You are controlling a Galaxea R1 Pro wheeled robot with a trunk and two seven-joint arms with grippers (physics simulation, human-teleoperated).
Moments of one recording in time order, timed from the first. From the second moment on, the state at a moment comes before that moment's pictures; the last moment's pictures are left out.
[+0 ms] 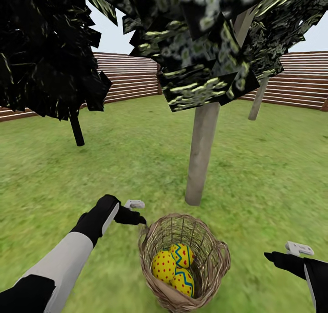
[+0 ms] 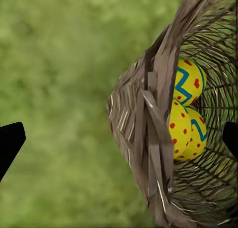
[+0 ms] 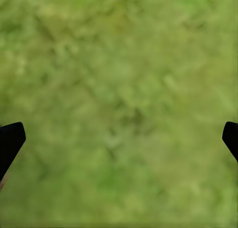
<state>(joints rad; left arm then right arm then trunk) -0.86 -0.01 -0.20 -0.69 0.07 0.98 -0.33 -0.38 -0.21 -0.59 -1.02 0.31 0.64 0.43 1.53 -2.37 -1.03</state>
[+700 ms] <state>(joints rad) -0.86 -0.02 0.07 -0.82 0.08 1.00 -0.33 -0.38 -0.15 -0.44 -1.21 0.32 0.74 0.43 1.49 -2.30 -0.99</state>
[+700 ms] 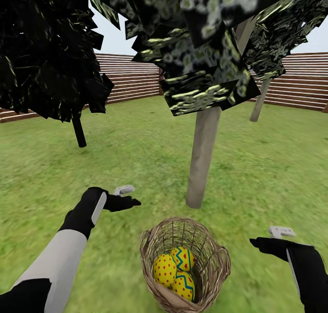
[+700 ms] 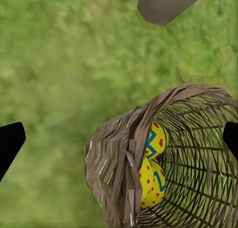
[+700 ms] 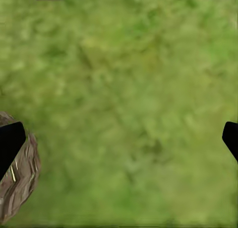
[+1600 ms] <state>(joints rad) -0.86 -0.01 0.10 -0.84 0.21 1.00 -0.32 -0.38 -0.16 -0.36 -1.27 0.32 0.76 0.43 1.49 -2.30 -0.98</state>
